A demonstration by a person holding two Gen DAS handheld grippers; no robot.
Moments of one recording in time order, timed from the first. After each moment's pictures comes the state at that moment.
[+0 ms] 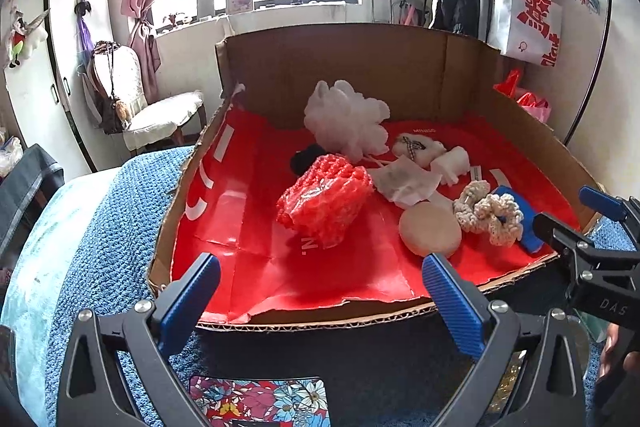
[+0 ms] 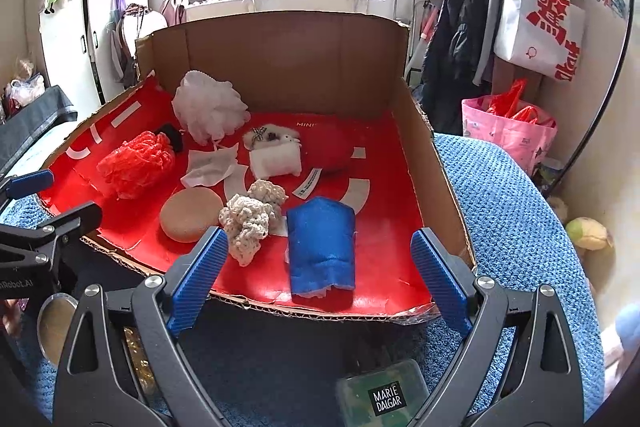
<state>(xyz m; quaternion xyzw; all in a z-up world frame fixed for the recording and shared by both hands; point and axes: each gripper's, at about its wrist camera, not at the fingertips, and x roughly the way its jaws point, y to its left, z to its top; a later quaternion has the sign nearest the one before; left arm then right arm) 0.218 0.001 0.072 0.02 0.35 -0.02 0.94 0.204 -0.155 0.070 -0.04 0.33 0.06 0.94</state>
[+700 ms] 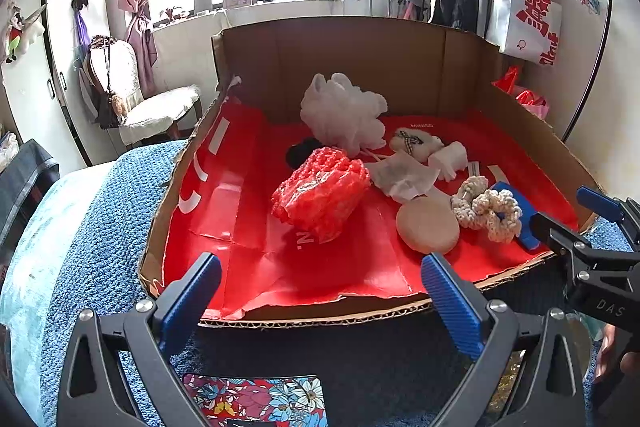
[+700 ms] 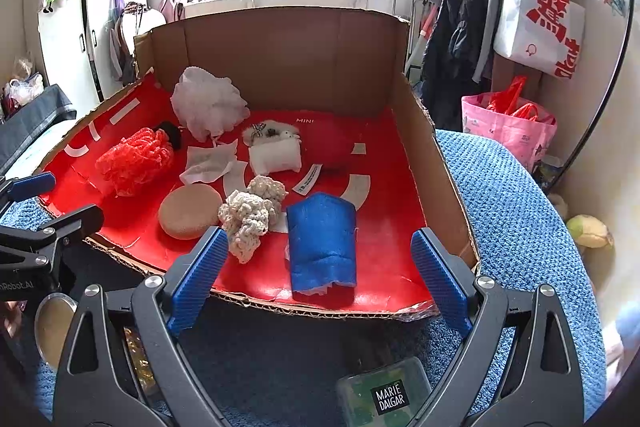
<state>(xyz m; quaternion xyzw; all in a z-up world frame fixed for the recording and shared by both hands) 0.220 0.002 0.068 0.02 0.36 -0.02 0.93 0.204 -0.155 0.068 -0.04 0.33 0.06 0.94</state>
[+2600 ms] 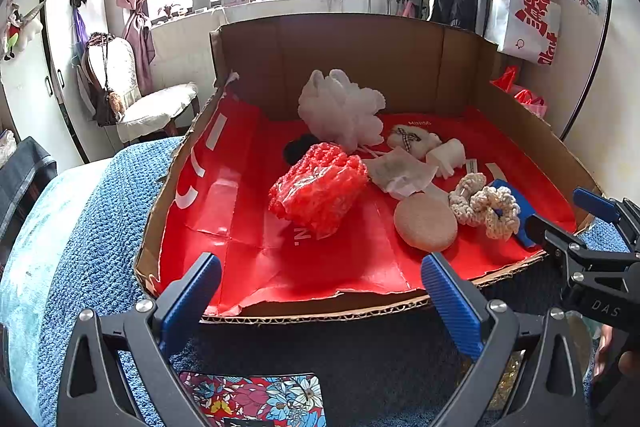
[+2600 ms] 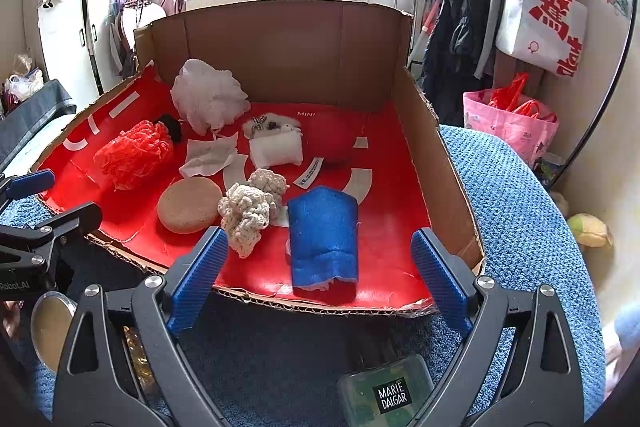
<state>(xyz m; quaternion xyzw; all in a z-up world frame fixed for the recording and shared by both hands) 0.220 0.002 0.066 0.02 0.36 -0.03 0.93 0.205 -0.154 0.064 -0.04 0.34 0.06 0.94</state>
